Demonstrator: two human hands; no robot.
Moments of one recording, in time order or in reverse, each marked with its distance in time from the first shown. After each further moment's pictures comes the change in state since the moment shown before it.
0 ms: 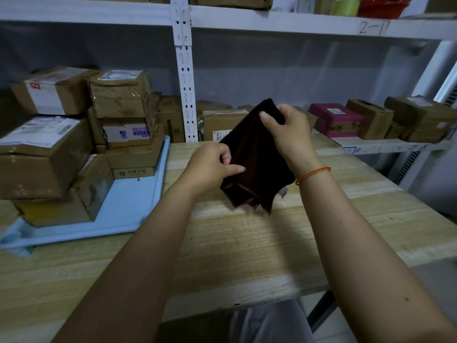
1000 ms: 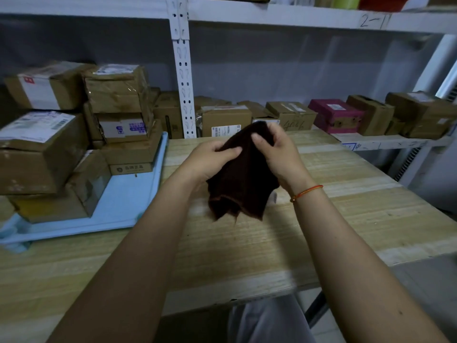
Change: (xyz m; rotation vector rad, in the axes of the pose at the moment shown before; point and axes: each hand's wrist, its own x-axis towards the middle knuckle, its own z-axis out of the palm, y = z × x) left_hand -0.003 0.013 0.000 -0.449 -0.146 -0.301; right_hand -0.034 0.023 0.007 0.197 -0.202 0.126
